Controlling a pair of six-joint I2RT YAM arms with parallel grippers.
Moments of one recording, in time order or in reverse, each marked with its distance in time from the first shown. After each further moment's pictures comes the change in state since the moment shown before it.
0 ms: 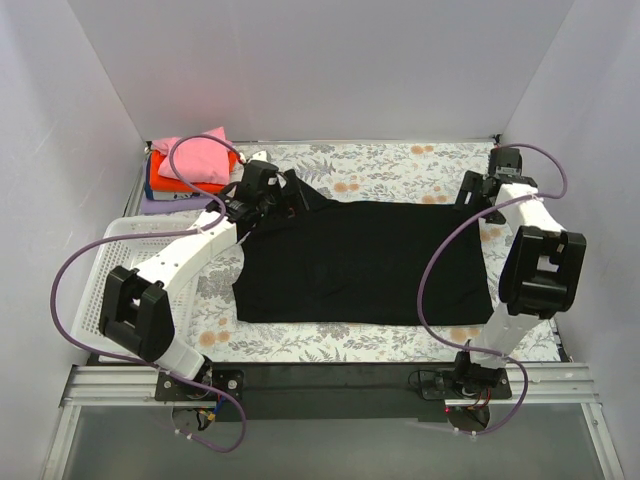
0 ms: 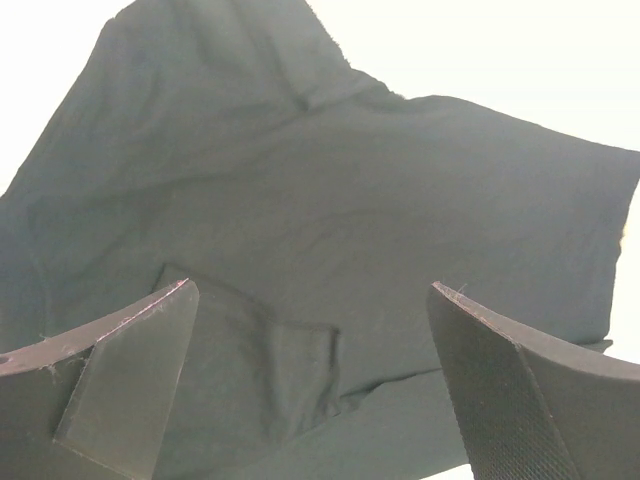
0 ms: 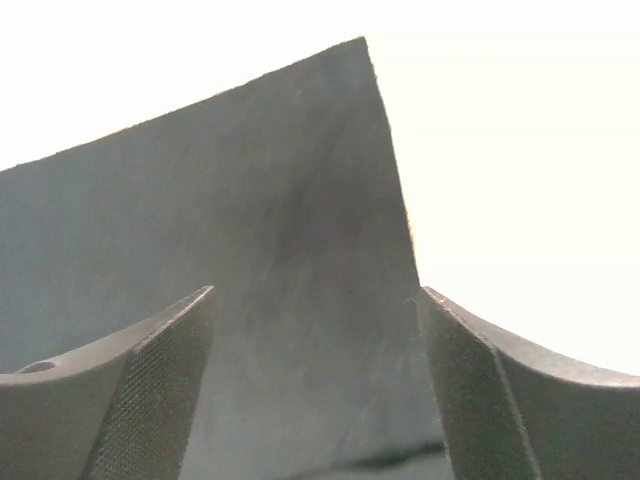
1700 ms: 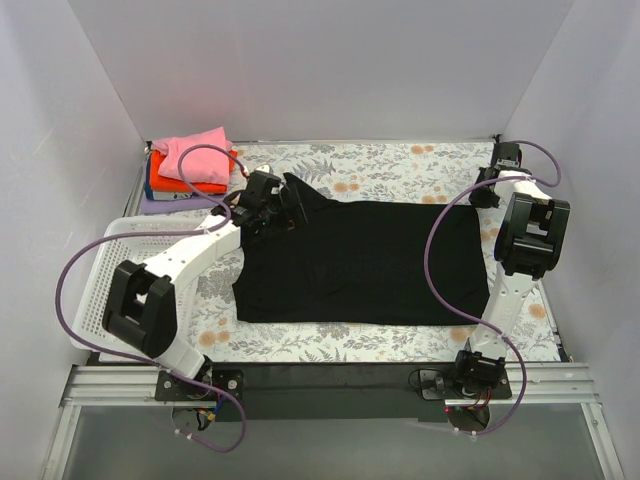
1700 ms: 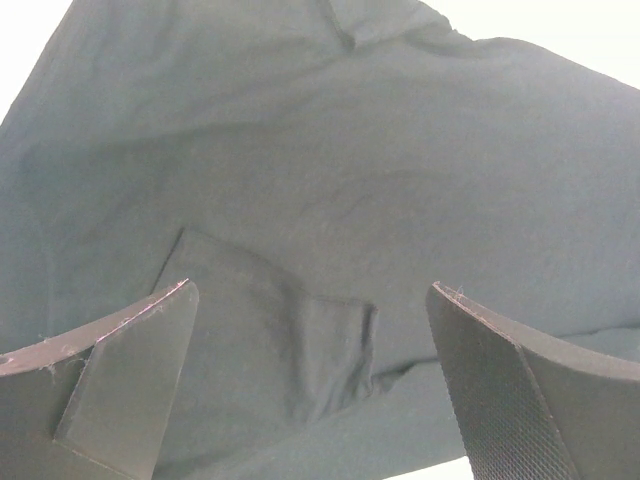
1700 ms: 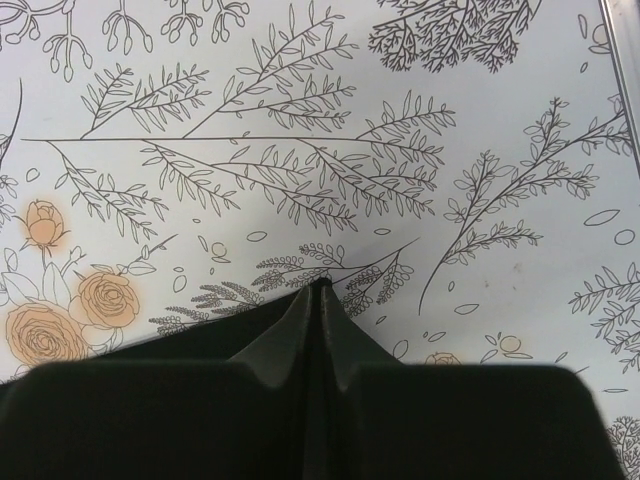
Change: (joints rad) left arm 0.001 -0.001 -0.110 -0.005 0.027 -0.013; right arm -0.094 0.452 0.330 0.126 -0.026 0.014
